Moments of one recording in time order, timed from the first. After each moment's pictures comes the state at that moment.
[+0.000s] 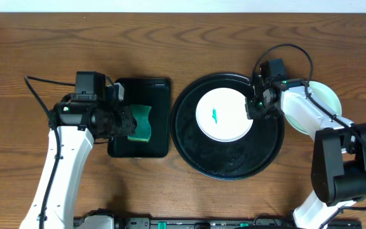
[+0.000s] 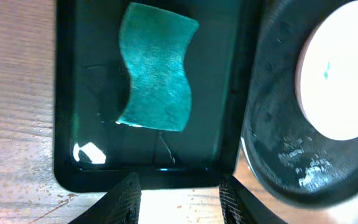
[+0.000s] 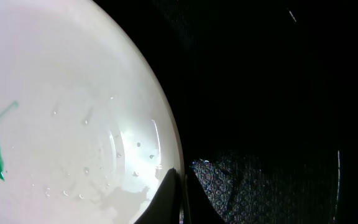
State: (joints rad) left arm -0.03 1.31 1.08 -1.05 0.26 -0.21; right arm 0.18 1.86 1.15 -0.64 -0.13 0.07
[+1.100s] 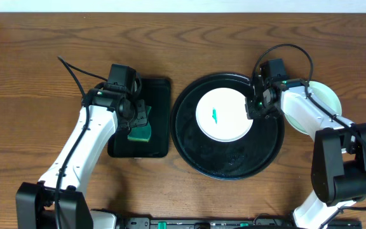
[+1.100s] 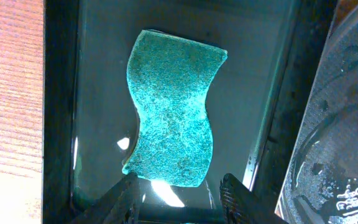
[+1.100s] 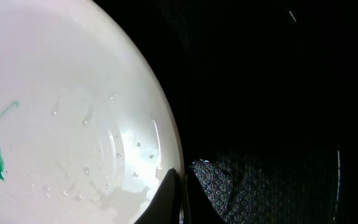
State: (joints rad) left arm -0.18 1.51 1.08 -0.89 0.04 -0.34; right arm 0.18 1.86 1.15 -0.64 -0.13 0.07
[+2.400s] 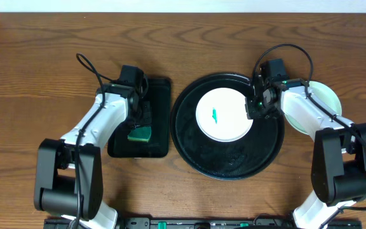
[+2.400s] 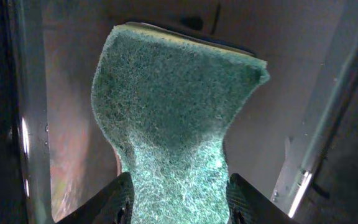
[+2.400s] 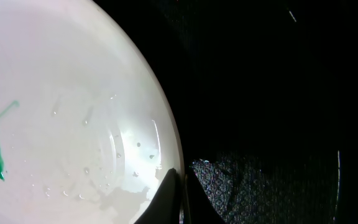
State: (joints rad) left arm -0.18 1.74 1.08 -0.79 0.04 -0.33; right arm 0.18 1.86 1.15 -0.64 -0.13 0.07
